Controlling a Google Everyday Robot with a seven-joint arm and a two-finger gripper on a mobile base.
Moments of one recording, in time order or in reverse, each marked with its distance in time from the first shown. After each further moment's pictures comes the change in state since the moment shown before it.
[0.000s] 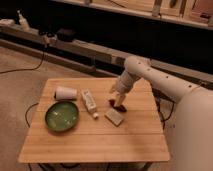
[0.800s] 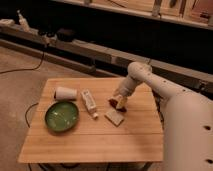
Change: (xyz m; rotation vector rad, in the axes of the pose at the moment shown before) arm 0.043 -0.014 0.031 -0.006 0.023 0.106
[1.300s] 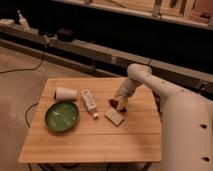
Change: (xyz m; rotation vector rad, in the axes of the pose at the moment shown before) arm 0.016 0.003 0.008 -0.008 0.033 0.056
